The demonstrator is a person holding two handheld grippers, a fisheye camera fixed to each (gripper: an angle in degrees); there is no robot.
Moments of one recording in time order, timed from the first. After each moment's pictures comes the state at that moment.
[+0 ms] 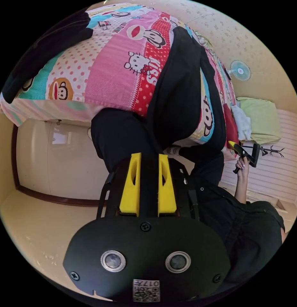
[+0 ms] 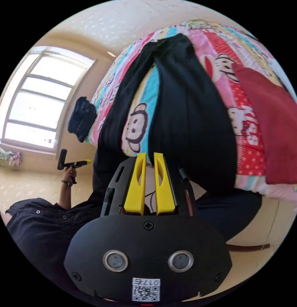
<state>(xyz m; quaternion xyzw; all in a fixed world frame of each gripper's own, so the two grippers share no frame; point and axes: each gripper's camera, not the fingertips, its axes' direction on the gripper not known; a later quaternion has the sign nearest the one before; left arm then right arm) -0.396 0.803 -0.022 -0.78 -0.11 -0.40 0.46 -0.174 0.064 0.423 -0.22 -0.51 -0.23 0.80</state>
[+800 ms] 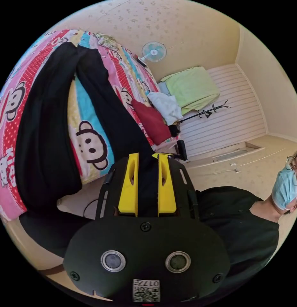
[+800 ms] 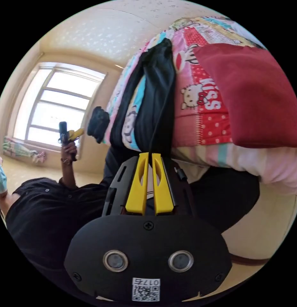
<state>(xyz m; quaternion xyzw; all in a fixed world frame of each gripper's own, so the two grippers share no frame) -0.243 0.782 0.214 -0.66 0.21 -0.43 0.58 -0.047 0.107 0.505 -0.23 -0.67 -0.20 0.68</state>
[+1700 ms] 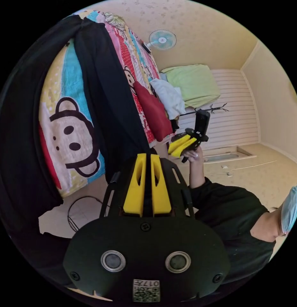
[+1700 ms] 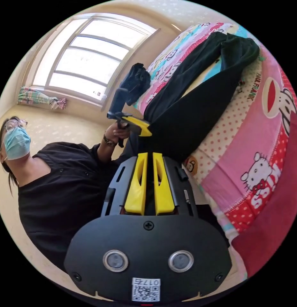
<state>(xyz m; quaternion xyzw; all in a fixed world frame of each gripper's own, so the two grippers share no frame) -0.244 0.926 0.216 -0.65 0.22 -0.51 0.52 -0.210 0.034 0.425 -0.26 -0.65 -0.43 0.57</state>
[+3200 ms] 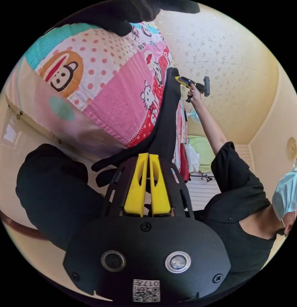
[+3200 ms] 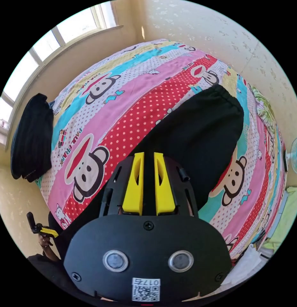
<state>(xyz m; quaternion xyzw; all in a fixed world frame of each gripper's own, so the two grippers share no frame) -0.455 1.006 0.005 -0.53 -0.07 -0.61 0.59 -0.801 -0.067 0.316 -0.09 -0.39 -0.46 0.79</state>
